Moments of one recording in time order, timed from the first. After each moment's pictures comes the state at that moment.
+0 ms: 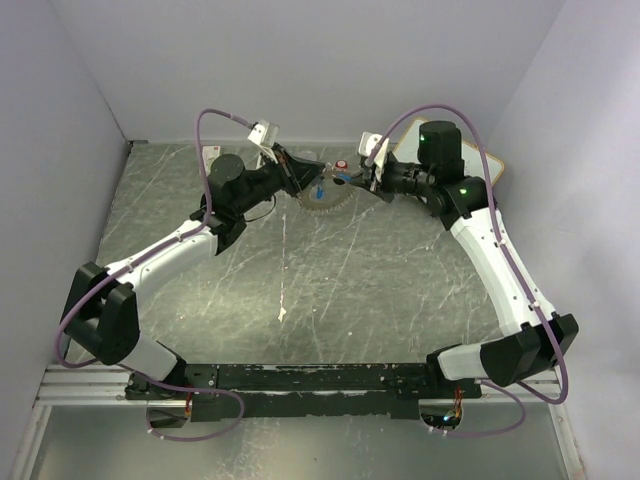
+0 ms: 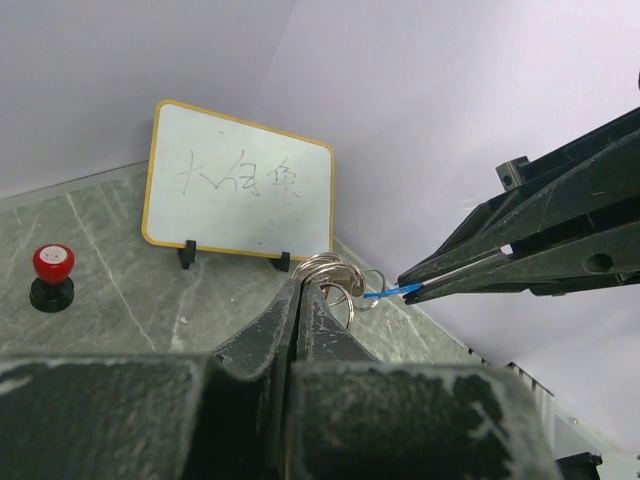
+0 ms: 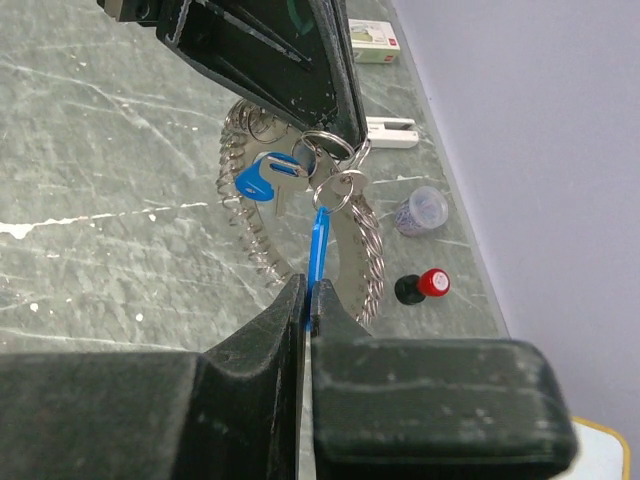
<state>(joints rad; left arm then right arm) -0.58 1.50 1.12 0.56 0.34 -0.48 0.33 1.35 1.50 -0.62 -0.73 -0.80</state>
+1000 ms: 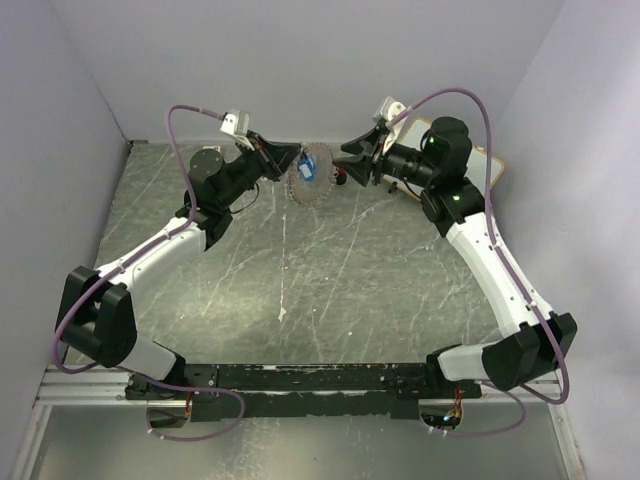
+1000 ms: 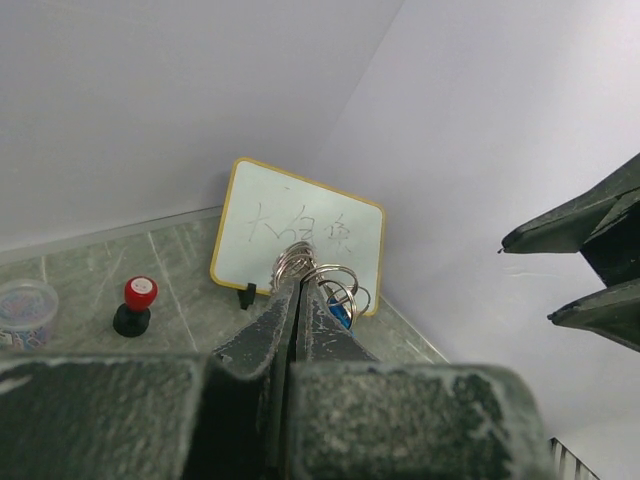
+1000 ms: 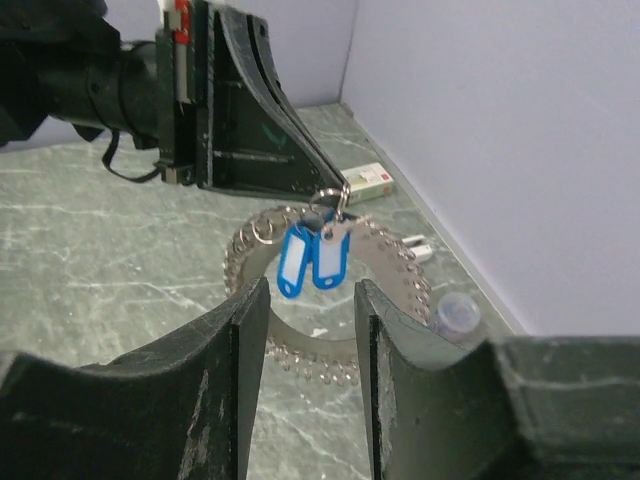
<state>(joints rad) -0.49 1.48 1.10 0.61 0.28 -0.54 0.34 1.33 1.40 -0.10 -0.77 -0.21</state>
